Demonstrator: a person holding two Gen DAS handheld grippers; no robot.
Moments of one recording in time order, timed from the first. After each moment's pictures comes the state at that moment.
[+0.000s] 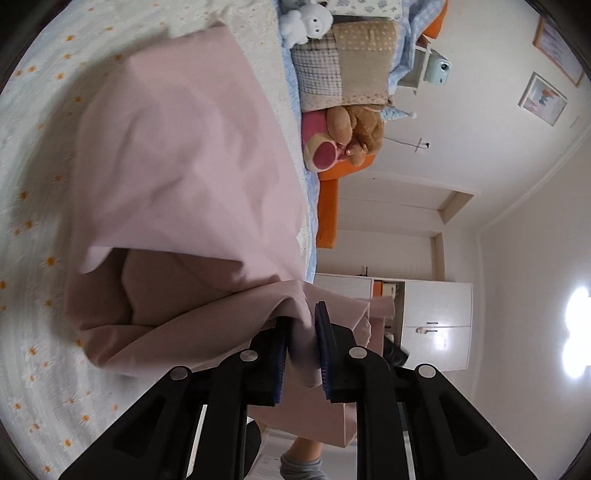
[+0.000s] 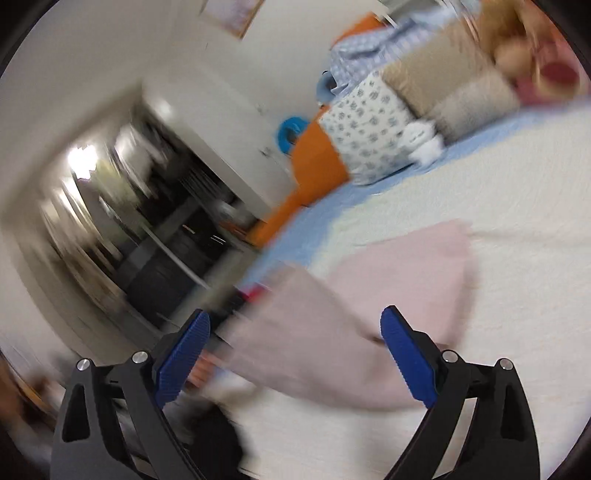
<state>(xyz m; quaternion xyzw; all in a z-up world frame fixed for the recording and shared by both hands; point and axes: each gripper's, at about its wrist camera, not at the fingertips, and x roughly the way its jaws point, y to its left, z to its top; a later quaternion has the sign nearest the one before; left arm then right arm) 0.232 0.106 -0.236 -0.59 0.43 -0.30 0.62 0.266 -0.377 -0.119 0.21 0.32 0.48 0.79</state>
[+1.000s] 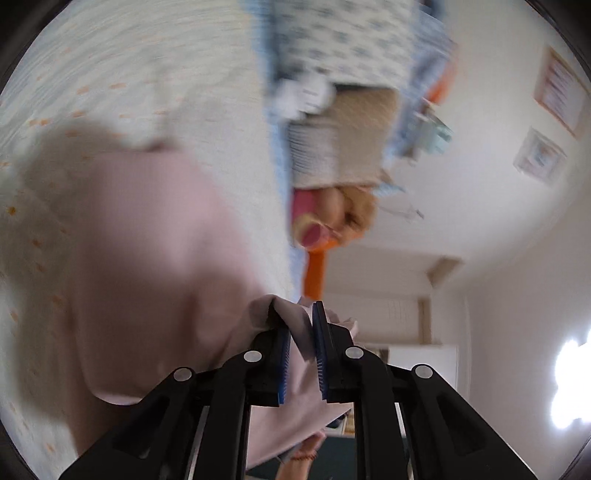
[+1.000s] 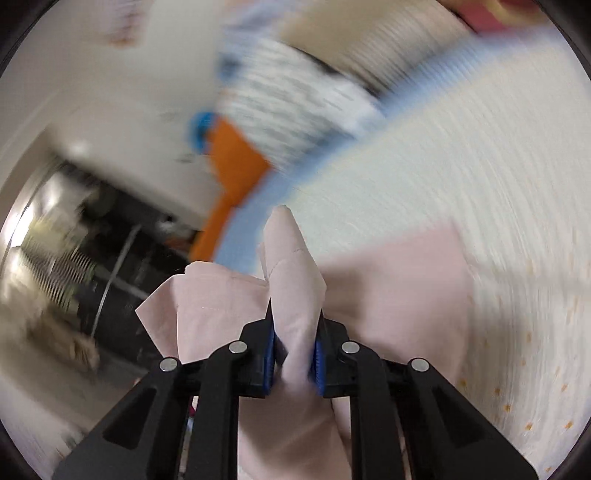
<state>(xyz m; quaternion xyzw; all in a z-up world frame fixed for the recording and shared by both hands) 0.376 0.168 -0.241 -0.66 0.36 -0.21 0.62 0.466 -0.296 -0.195 0.31 0.48 0.37 0.73</state>
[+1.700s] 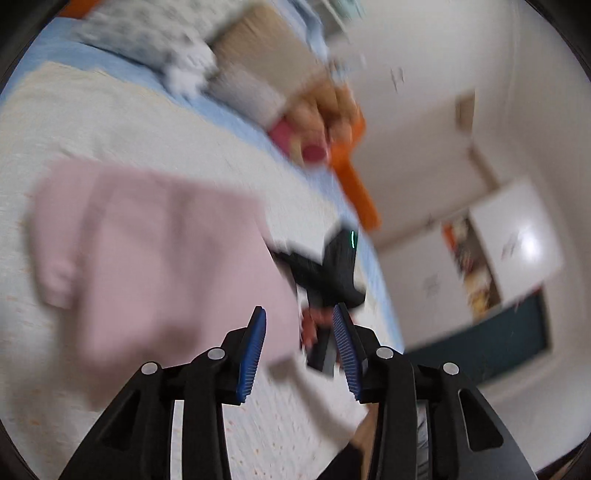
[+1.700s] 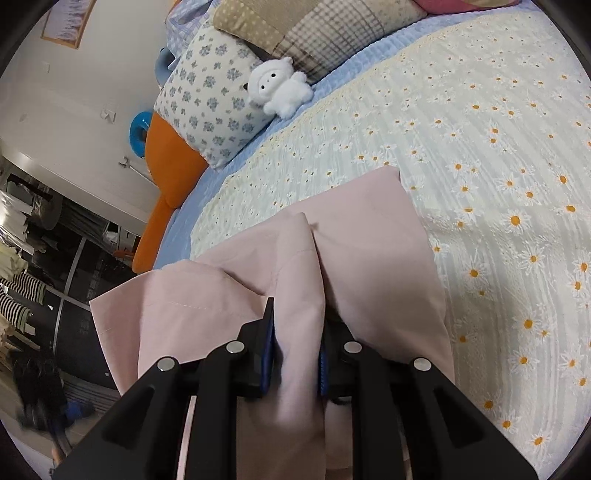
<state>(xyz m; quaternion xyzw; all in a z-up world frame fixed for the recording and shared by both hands) 0.319 0.038 -0.121 -0.30 0.44 -0.30 0.79 0.478 -0.270 -0.240 0.28 0.49 0.30 0.77</state>
